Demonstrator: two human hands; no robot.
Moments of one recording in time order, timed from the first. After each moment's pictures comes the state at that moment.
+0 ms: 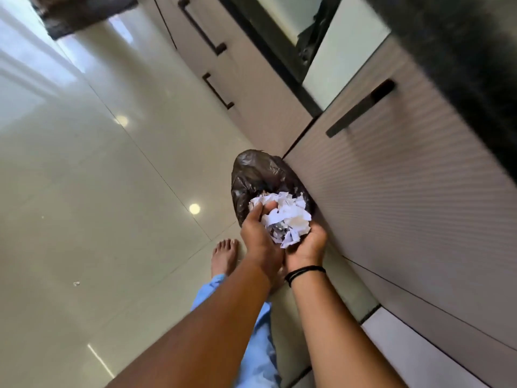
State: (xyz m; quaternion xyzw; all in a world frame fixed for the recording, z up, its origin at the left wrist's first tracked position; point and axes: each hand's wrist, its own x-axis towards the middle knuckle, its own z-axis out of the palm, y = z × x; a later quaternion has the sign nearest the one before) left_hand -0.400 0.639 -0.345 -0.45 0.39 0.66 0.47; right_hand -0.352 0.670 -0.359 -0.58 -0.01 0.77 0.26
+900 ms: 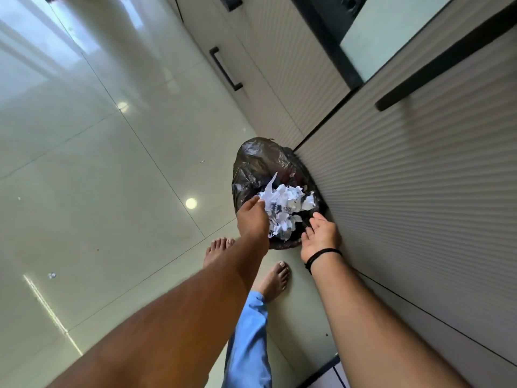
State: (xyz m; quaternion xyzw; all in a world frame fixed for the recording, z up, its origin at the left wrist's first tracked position) left_hand -0.418 0.635 -0.465 -0.32 0.68 0.52 0.41; right_hand -0.335 0.706 -0.454 -0.75 -0.14 0.63 0.15
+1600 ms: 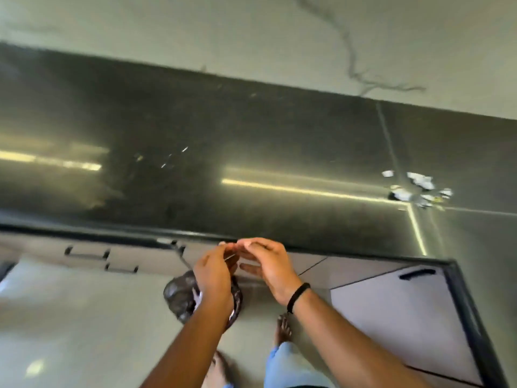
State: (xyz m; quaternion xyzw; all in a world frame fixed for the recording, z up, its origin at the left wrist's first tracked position) left_hand -0.344 0.695 -0.029 0.05 0.62 0.54 0.57; right_hand -0.242 0.706 -0.014 -0.56 -0.28 0.68 0.37
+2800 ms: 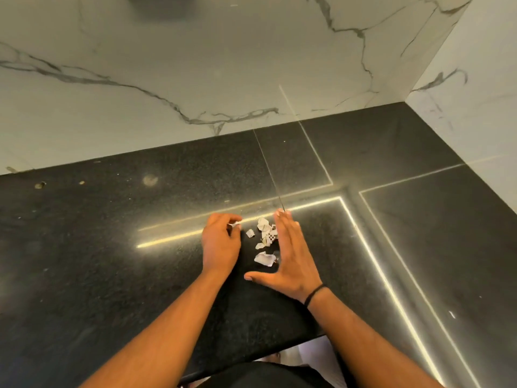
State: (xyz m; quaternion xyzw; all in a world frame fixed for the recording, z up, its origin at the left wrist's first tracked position) left_hand -0.007 0.939 -0.015 0.70 0.57 0.30 0.30; right_hand 0.152 0.841 -0.027 -0.68 -0.66 0.16 0.28
